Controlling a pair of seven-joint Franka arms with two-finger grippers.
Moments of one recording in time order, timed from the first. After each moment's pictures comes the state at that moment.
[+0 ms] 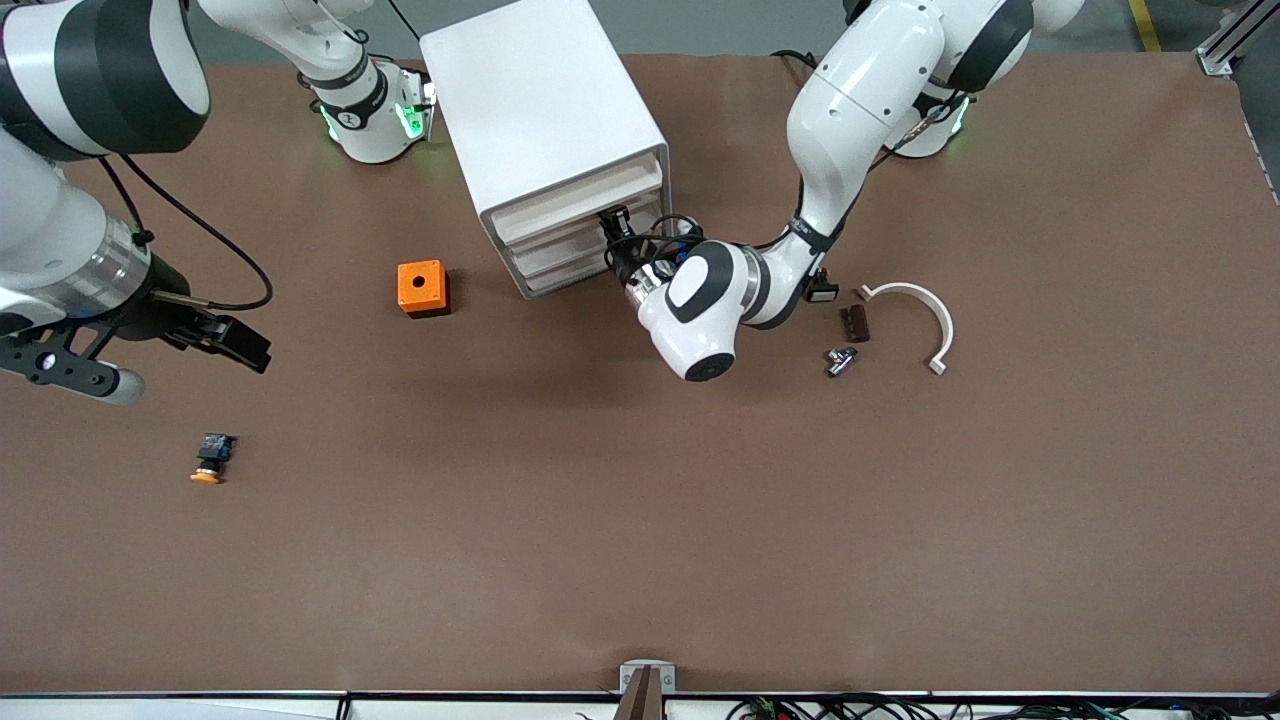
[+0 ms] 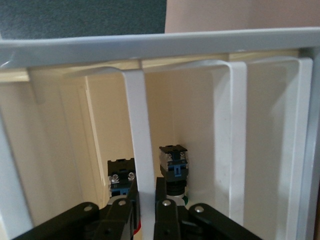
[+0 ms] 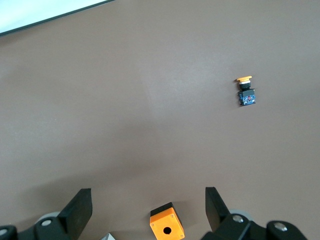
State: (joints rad) left arm -0.64 0.86 -0.12 -1.44 -1.05 1.54 -2.32; right arm 0.20 0.20 -0.05 -1.43 -0.02 1.66 0.45
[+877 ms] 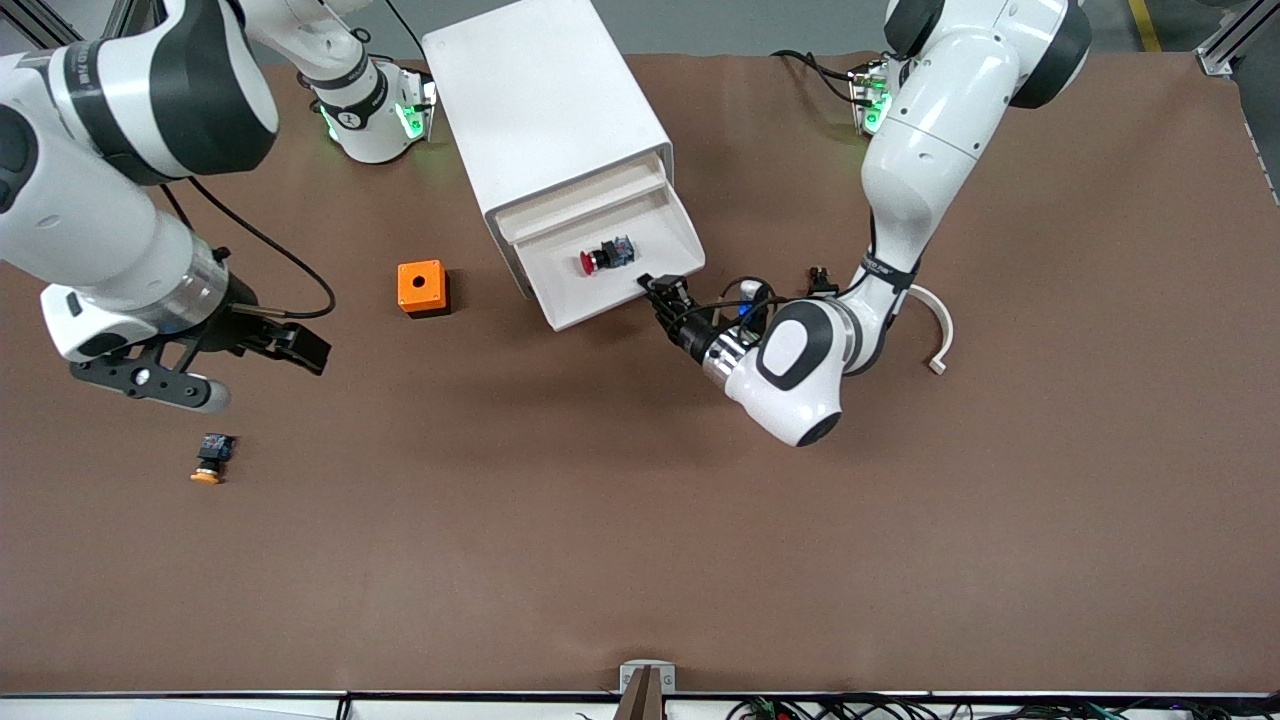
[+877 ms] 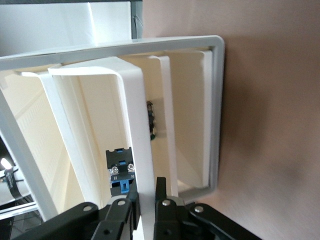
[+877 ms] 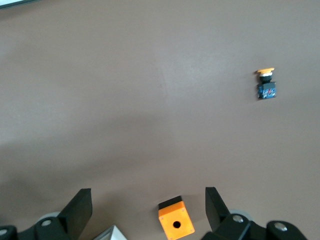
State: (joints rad) left arm -0.43 0.87 -0.10 -1.40 -1.05 1.56 -2.24; right arm 0.30 0.24 -0.05 -1.43 -0.02 1.66 0.51
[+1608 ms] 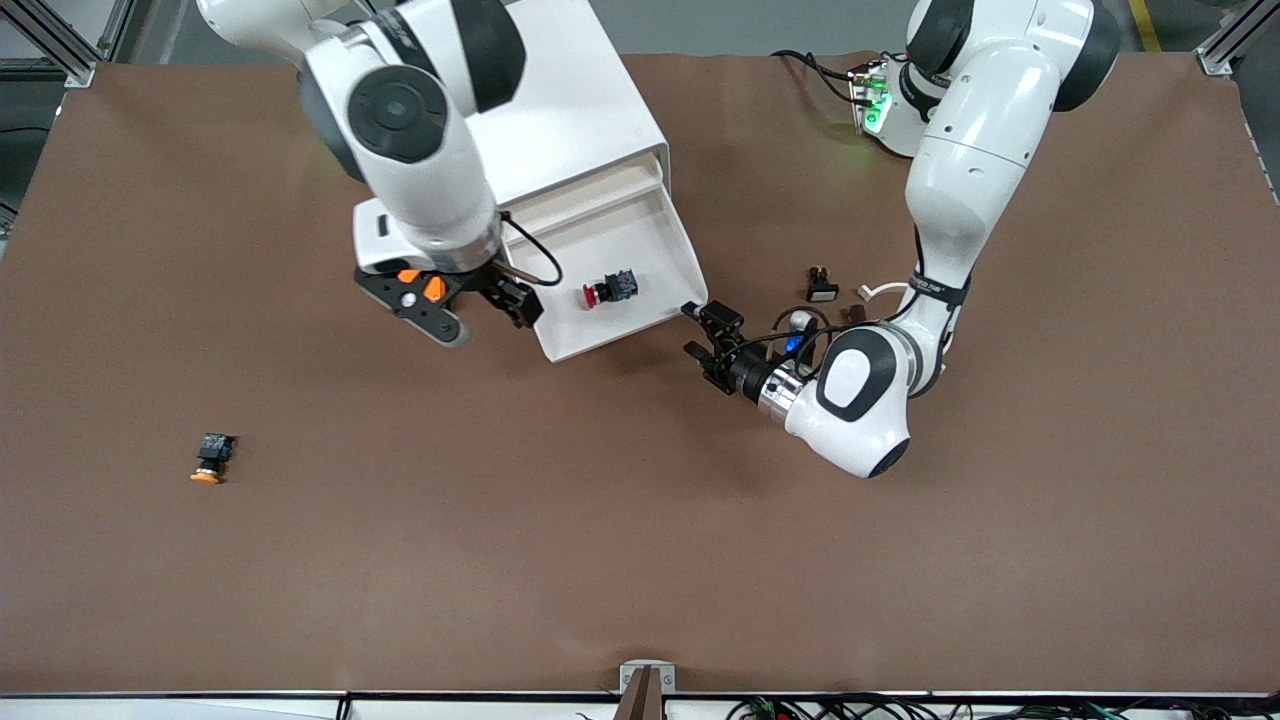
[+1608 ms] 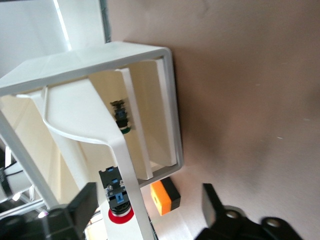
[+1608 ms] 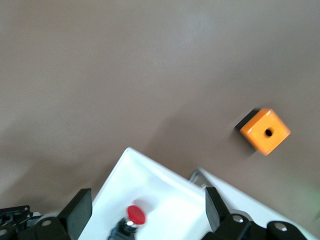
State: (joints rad) left arm -0.35 0.87 -0.06 -1.34 -0.96 1.55 -2.14; right arm 0.66 0.35 -0.05 -1.43 0.00 1.70 1.28
